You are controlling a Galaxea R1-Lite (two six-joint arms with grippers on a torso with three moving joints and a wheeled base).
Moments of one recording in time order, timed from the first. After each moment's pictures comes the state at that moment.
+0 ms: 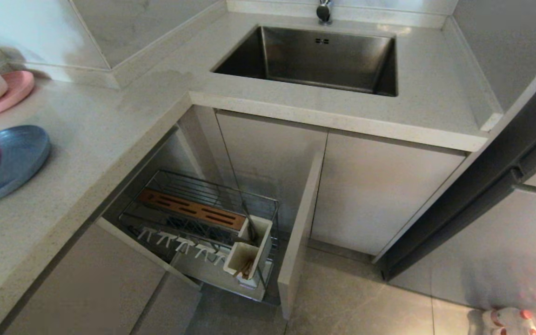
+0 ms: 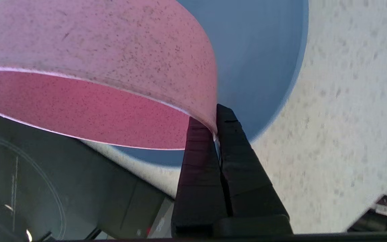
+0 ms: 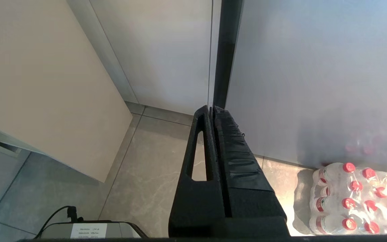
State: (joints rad) left arm 0.41 1.70 -1.98 1.02 0.08 0.35; right arm 0.00 0.00 0.00 0.00 -0.01 0.02
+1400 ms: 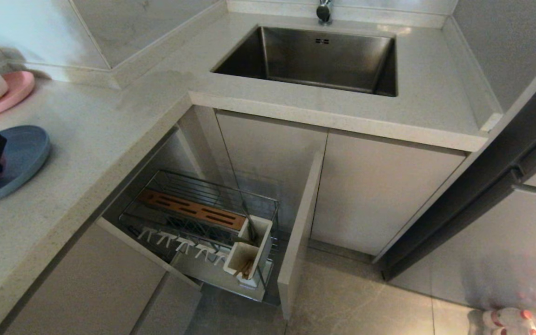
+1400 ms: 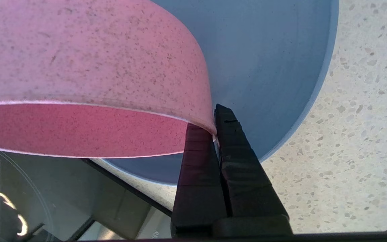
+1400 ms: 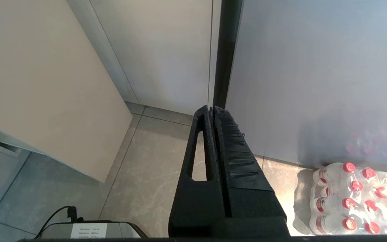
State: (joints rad) left arm 0.41 1.75 -1.98 1.01 0.10 0.31; right arm 0.00 0.00 0.00 0.00 -0.01 0.02
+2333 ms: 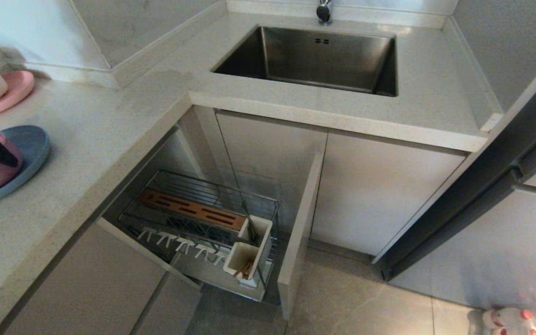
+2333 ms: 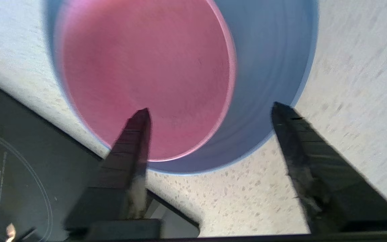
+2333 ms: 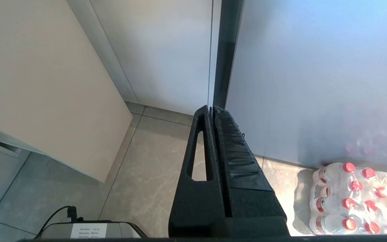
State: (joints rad) left arm 0.41 1.70 -1.97 1.00 0.10 0.28; right arm 0.00 0.00 0.00 0.00 -0.01 0.02
